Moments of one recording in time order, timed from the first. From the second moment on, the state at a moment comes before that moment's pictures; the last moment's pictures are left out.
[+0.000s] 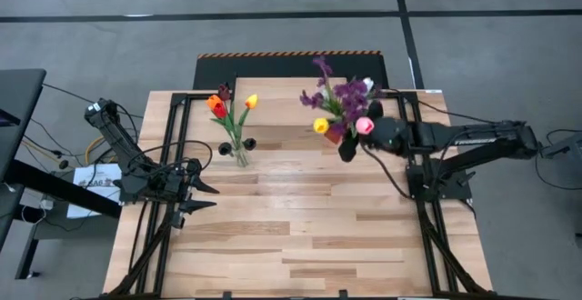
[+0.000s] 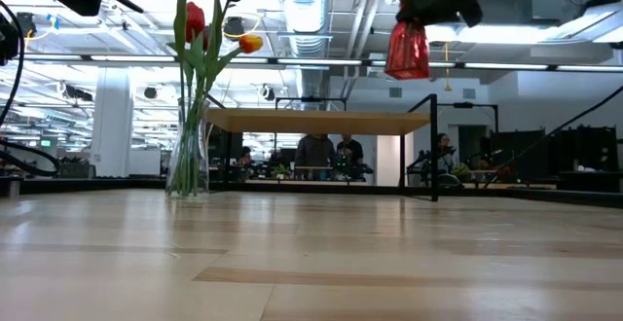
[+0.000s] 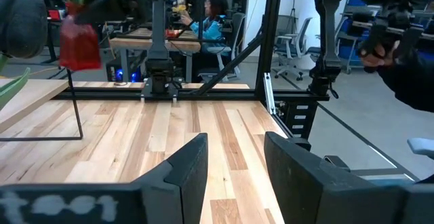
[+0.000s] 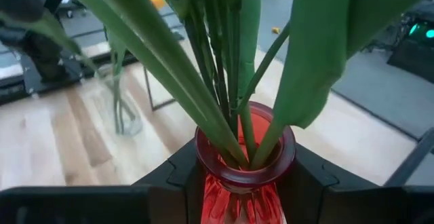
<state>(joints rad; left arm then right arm) -0.86 0.46 0.30 0.15 -0.71 -0.12 0.02 1.07 0.92 -0.32 0.58 0.22</state>
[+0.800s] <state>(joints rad) -0.86 0.46 0.30 0.15 -0.71 -0.12 -0.50 1.38 1.09 -0.22 0.21 0.04</state>
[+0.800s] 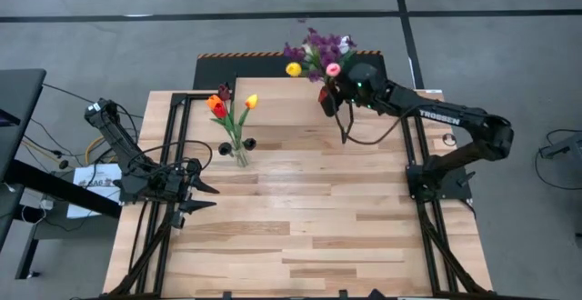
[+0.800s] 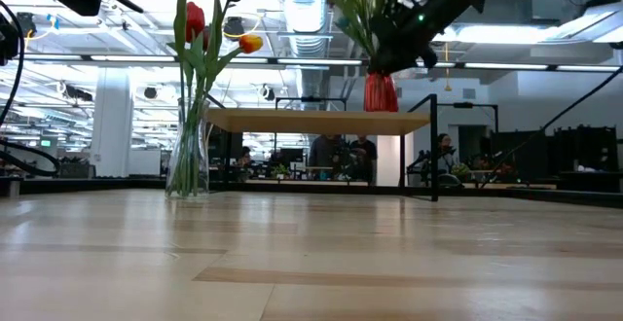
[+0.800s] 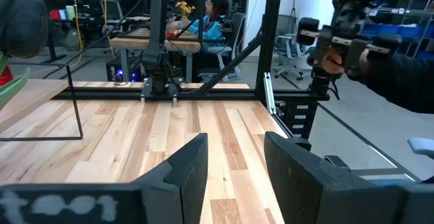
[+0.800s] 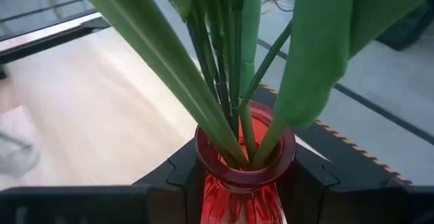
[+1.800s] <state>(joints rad) -0.86 0.46 0.30 0.14 -0.68 -0.12 -0.53 1.42 1.10 -0.22 0.13 0.07</state>
